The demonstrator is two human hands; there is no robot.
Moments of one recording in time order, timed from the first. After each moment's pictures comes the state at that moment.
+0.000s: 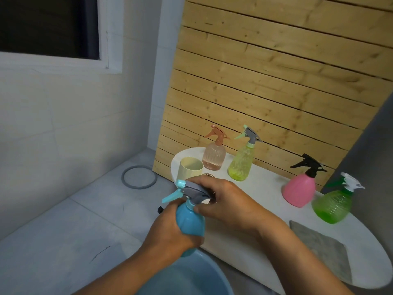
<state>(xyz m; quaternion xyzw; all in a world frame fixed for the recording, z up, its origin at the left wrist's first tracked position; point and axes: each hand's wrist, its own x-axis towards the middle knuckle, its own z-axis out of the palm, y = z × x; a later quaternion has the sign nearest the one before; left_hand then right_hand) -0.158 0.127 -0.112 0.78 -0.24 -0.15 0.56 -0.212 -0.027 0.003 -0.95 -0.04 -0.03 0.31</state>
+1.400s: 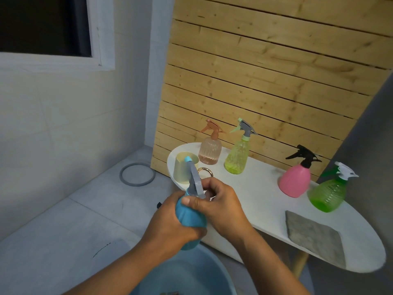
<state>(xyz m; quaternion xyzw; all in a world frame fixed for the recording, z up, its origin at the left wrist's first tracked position) -0.168 0.126 -0.104 0.76 -0.26 -0.13 0.59 -0.225 -0.009 -0.041 -0.81 0.12 -0.16 0.55</state>
